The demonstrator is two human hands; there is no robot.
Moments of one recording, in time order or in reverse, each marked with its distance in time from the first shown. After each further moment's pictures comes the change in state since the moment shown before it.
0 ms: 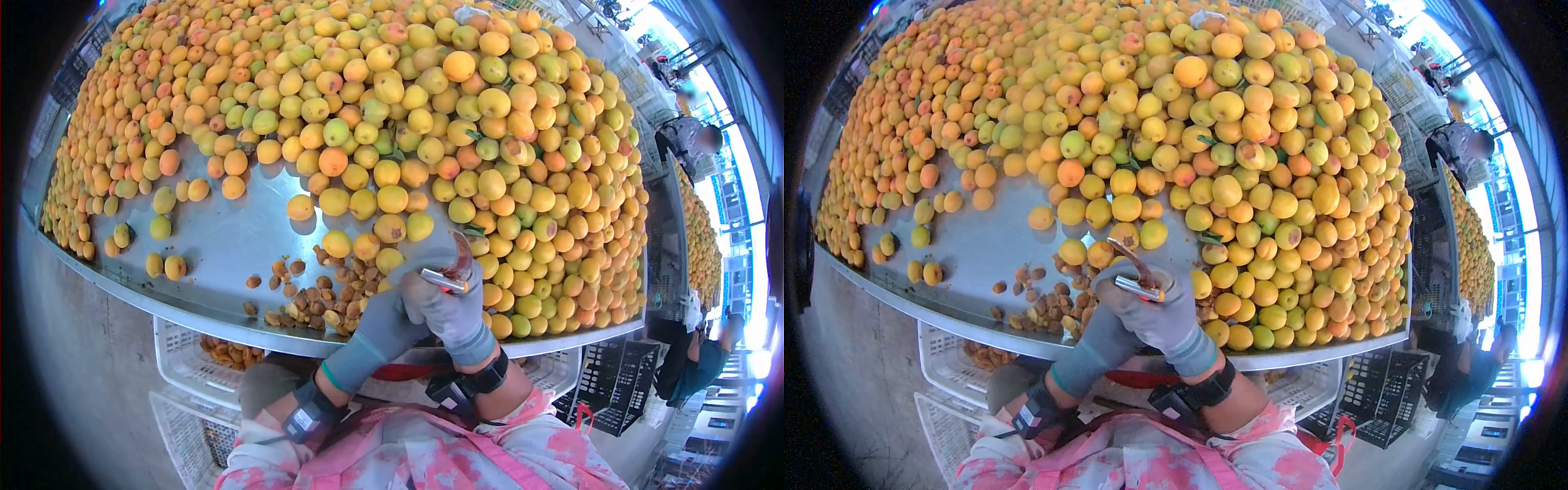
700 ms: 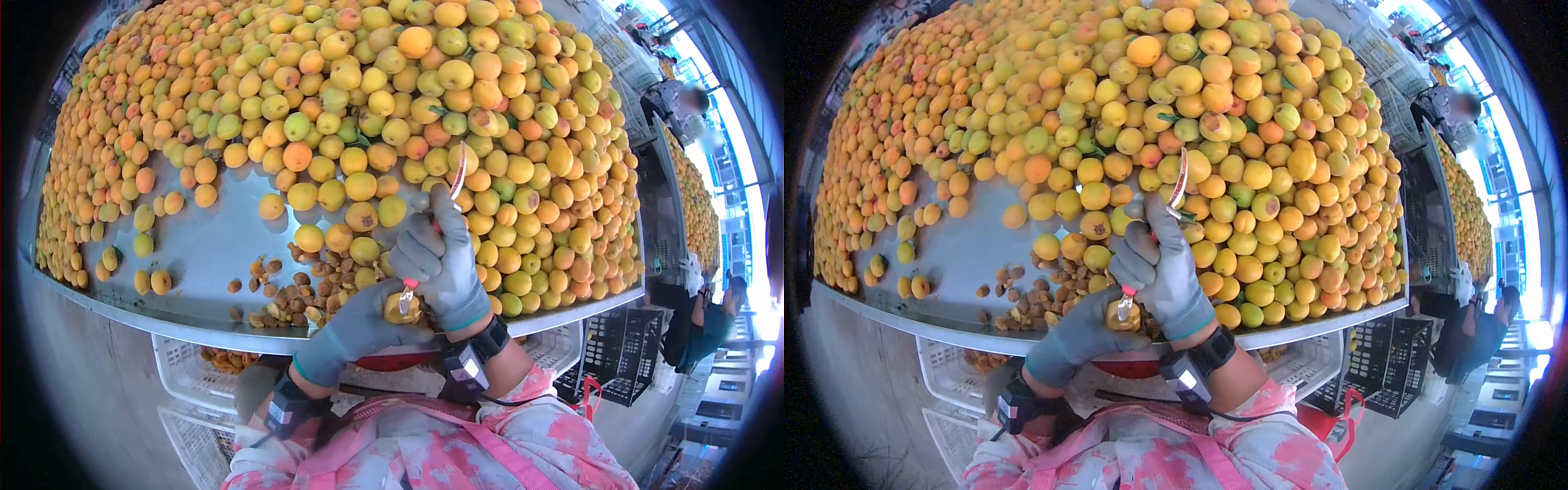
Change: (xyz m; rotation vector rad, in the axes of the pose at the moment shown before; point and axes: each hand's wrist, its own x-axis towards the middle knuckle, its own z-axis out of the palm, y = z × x) left_hand 0.007 0.030 -0.020 -0.465 -0.362 -0.186; right_hand 0.030 -0.007 -0.029 0.821 -0.012 0.214
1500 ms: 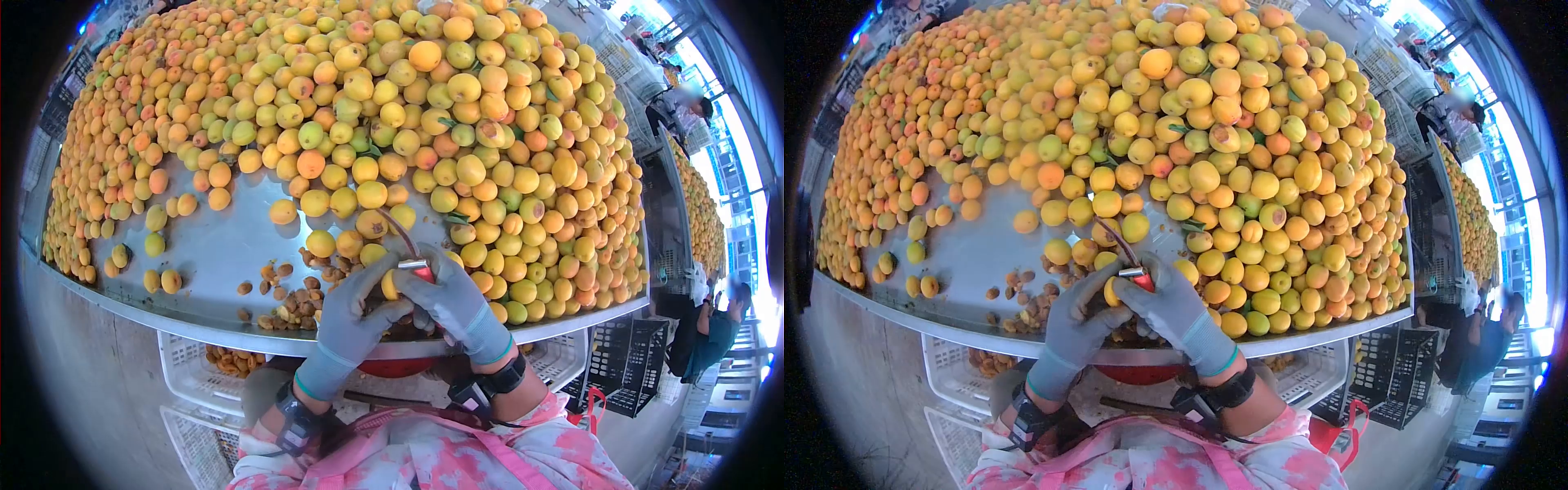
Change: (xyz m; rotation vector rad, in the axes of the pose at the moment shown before) left_hand -0.014 -0.002 -0.005 0.427 0.438 0.324; right_hand -0.039 -0.005 0.033 -1.198 0.328 0.320
